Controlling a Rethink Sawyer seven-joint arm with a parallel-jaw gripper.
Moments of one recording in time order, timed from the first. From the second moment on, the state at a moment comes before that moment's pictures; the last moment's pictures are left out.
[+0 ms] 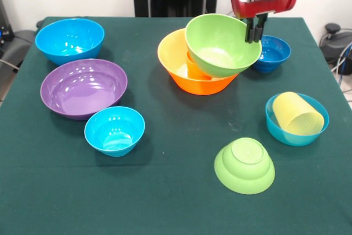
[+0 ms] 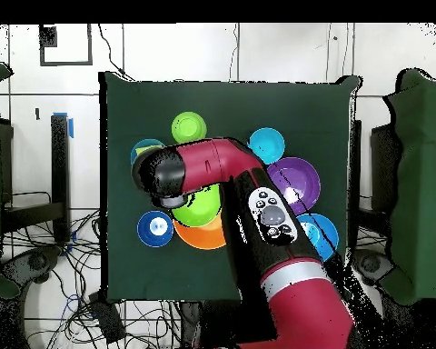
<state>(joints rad) -0.35 -0.67 0.44 1.62 -0.36 0.88 1.81</state>
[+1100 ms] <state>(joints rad) -0.34 -0.65 0.44 1.62 -0.36 0.88 1.81</state>
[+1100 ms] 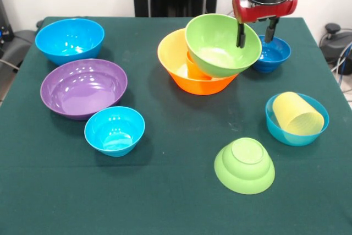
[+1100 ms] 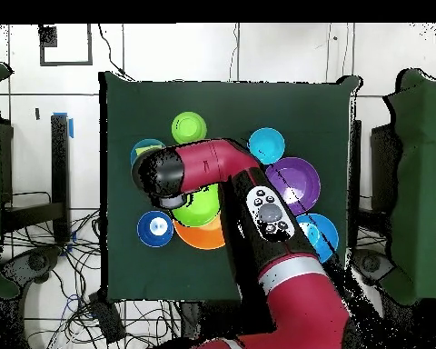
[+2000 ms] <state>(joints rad) -0.31 -0.63 0.44 1.62 -0.36 0.87 1.81</state>
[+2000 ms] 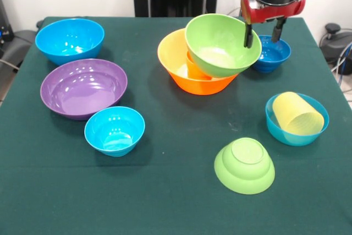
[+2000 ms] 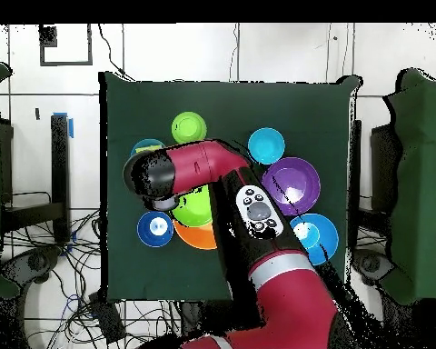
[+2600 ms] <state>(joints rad) -0.31 -0.58 0.44 1.60 -0.36 0.86 1.81</state>
